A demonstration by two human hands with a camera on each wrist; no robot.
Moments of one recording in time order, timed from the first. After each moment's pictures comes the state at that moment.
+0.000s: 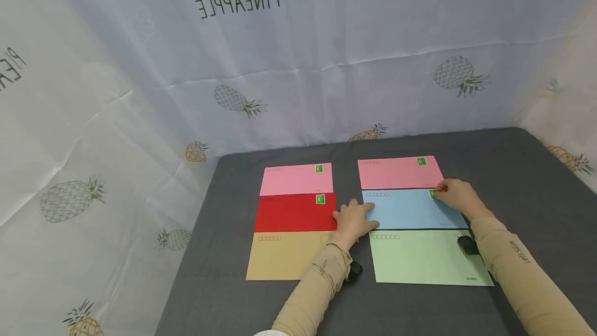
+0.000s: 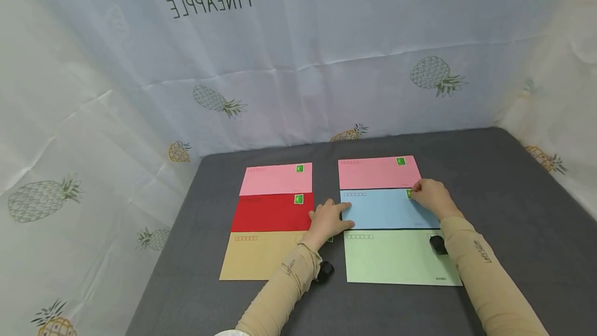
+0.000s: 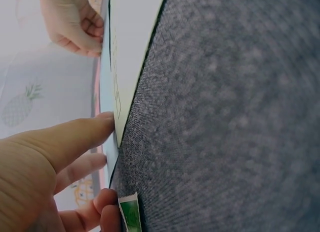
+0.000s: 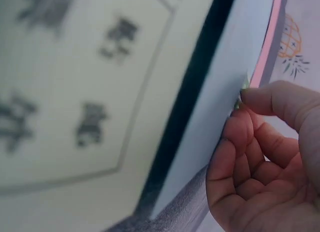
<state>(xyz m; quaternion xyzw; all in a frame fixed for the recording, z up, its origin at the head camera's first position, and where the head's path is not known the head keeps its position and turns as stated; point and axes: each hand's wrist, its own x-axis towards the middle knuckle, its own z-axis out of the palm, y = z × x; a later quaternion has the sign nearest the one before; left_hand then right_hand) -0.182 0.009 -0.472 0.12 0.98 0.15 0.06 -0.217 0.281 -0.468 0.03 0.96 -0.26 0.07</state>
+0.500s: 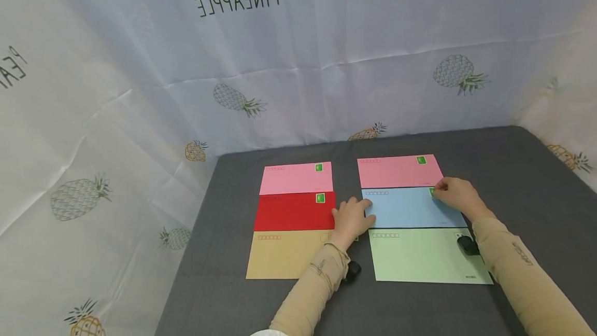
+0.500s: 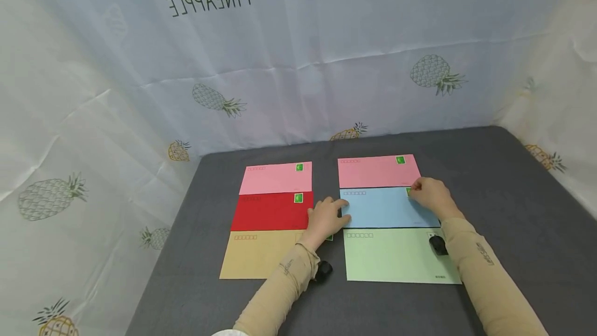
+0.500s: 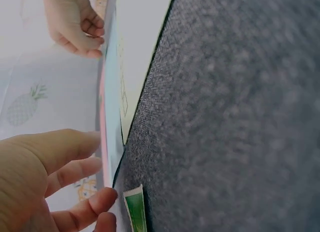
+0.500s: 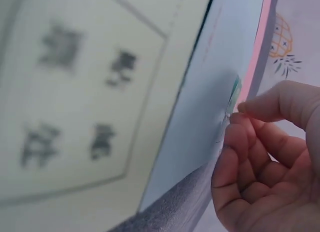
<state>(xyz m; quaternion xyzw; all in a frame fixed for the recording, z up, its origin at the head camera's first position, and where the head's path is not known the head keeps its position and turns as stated) -0.182 0.004 -0.473 0.13 0.98 0.18 0.02 -0.211 0.280 -0.464 0.03 0.96 -0.26 0.06</state>
